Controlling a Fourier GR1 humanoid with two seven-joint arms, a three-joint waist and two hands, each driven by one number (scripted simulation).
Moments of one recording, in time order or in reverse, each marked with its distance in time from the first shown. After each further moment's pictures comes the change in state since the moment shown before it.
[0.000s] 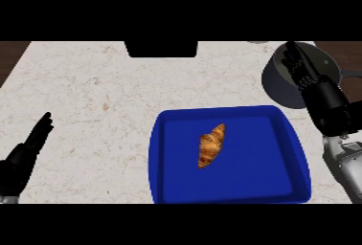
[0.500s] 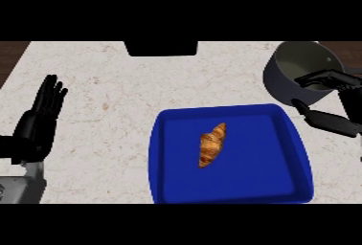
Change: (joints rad) left arm -0.191 -0.156 0.056 -0.112 0.124 0.064 0.038; right arm 0.080 -0.122 -0.119 0.099 0.027 0.150 -0.251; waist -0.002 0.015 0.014
